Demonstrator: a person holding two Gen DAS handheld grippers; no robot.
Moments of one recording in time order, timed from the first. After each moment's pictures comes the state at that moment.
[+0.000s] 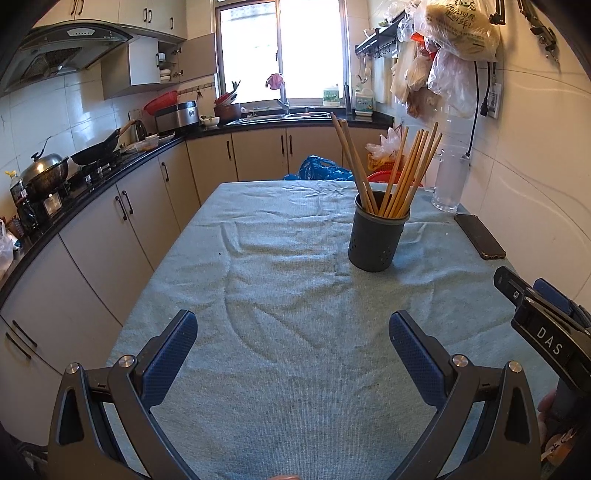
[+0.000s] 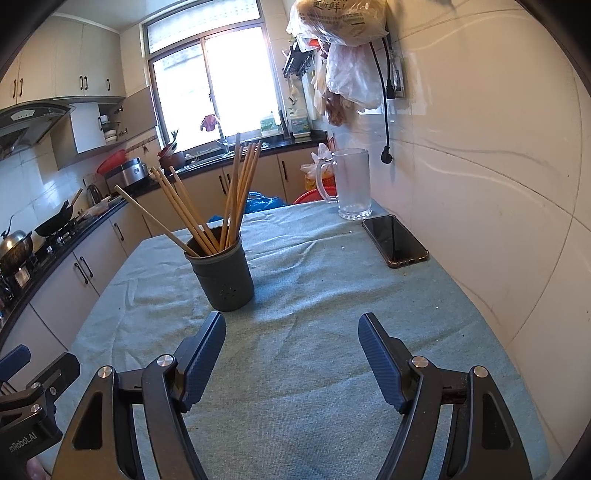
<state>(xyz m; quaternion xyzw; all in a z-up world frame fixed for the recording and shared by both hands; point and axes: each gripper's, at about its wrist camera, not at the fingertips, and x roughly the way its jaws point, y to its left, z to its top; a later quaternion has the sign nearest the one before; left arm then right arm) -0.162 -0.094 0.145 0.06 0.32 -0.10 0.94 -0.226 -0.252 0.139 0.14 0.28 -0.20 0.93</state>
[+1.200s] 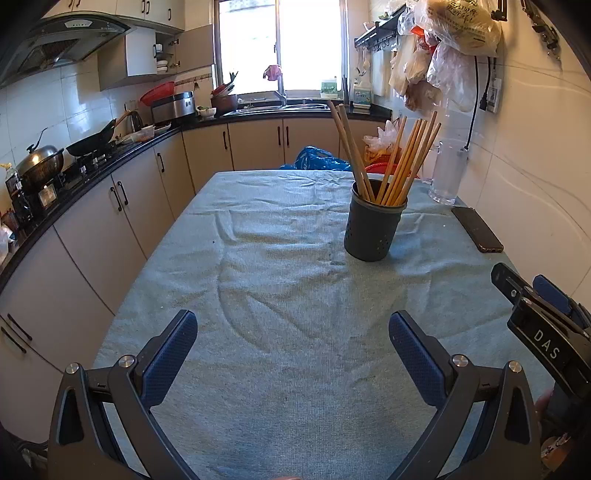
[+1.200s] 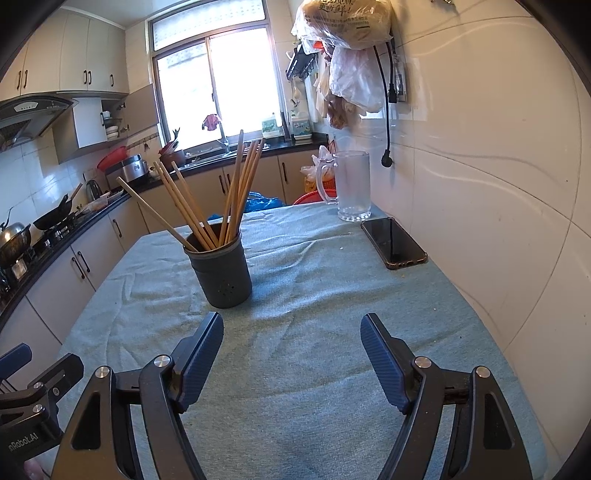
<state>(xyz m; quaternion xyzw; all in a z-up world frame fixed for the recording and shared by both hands) -0.163 -0.097 0.134 0.05 0.34 -0.11 0.93 -0.229 -0.242 0.137 0.13 0.28 -0.21 0.93</state>
